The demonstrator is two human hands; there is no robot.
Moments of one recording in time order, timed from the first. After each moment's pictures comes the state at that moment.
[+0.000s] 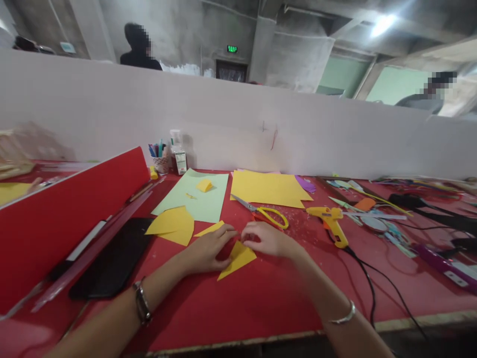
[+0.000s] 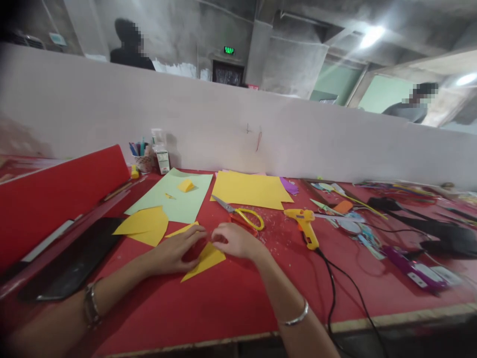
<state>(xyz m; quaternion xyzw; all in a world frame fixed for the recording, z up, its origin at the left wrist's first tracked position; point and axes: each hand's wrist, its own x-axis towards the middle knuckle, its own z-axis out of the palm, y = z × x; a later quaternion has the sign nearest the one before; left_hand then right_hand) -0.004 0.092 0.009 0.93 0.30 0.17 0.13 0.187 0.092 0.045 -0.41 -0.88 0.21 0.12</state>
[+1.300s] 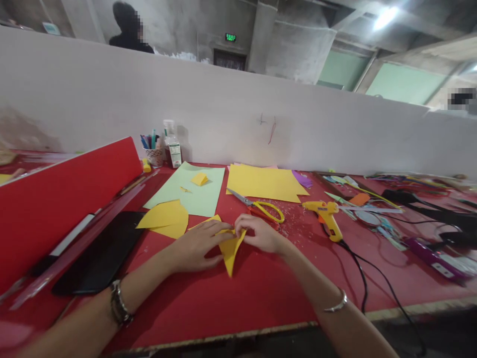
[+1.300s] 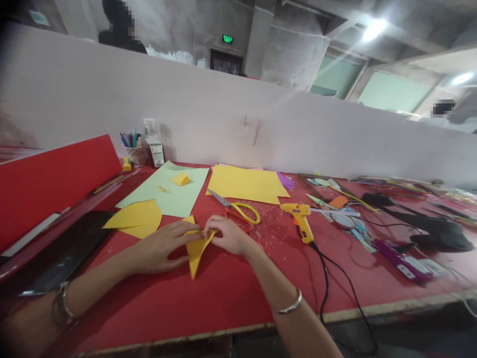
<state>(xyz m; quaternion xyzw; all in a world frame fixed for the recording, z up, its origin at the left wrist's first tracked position) -0.016 0.086 0.018 0.95 0.26 0.14 0.05 0.186 0.095 0.030 -0.33 -0.87 0.28 0.24</state>
